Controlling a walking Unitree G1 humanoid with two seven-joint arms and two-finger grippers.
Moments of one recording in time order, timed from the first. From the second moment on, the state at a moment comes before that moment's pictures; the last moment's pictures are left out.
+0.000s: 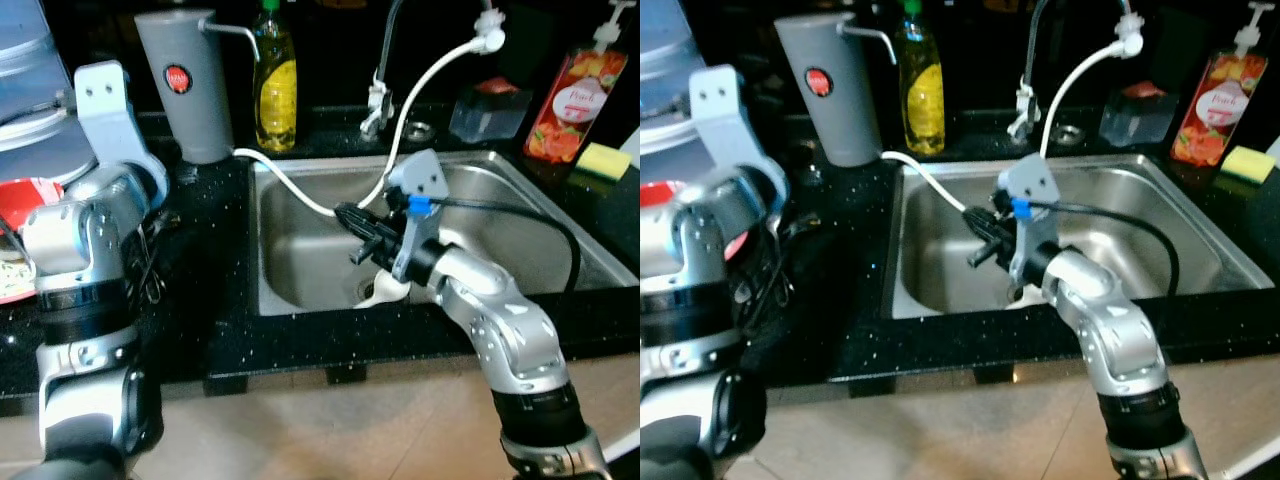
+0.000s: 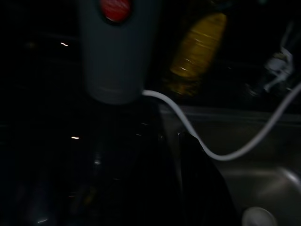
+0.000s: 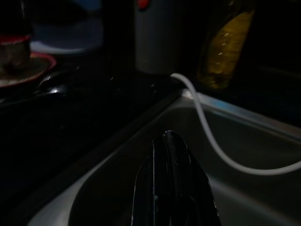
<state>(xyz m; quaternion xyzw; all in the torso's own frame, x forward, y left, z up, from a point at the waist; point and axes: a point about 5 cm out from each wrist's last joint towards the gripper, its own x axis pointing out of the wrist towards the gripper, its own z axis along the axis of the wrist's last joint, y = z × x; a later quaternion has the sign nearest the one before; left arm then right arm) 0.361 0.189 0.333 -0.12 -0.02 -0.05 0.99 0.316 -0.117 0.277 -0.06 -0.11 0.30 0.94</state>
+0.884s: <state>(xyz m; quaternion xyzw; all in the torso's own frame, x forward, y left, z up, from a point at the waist) 0.359 0.167 0.276 0.05 0.09 -0.07 0.99 0.319 -0.125 0.285 -0.03 -0.13 0.26 0.96</state>
